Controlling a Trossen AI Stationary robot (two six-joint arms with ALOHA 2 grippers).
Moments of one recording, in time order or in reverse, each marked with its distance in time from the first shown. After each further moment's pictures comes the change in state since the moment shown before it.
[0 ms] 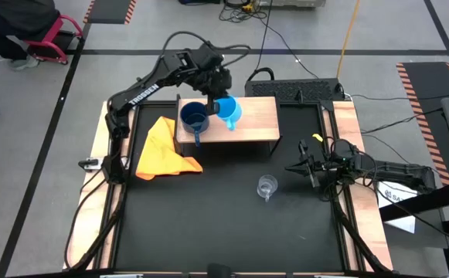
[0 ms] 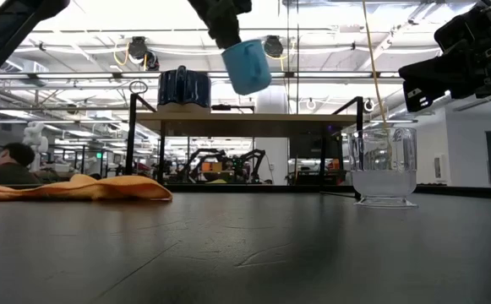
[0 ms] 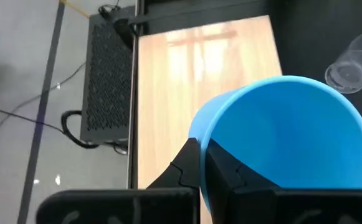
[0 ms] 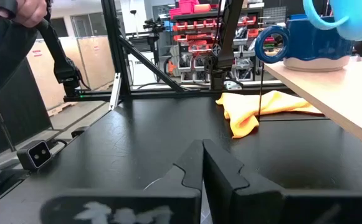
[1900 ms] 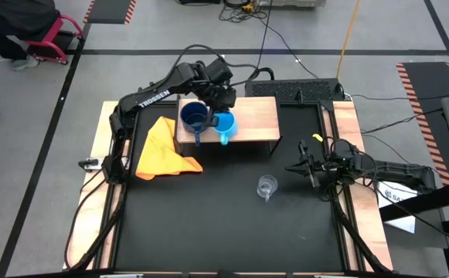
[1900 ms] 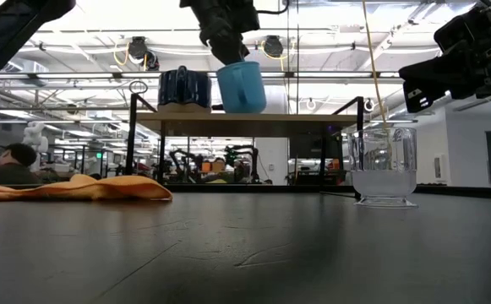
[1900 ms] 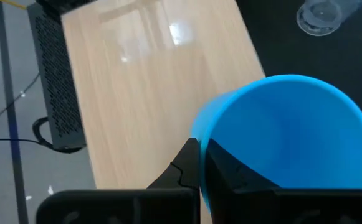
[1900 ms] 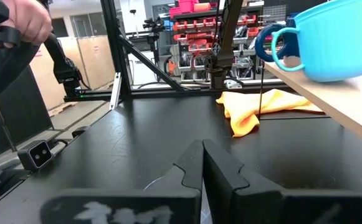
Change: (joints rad) left arm -0.036 0.038 -0.106 -0.027 0.022 0.182; right arm 0.000 0.000 0.000 -0.004 0.000 0.006
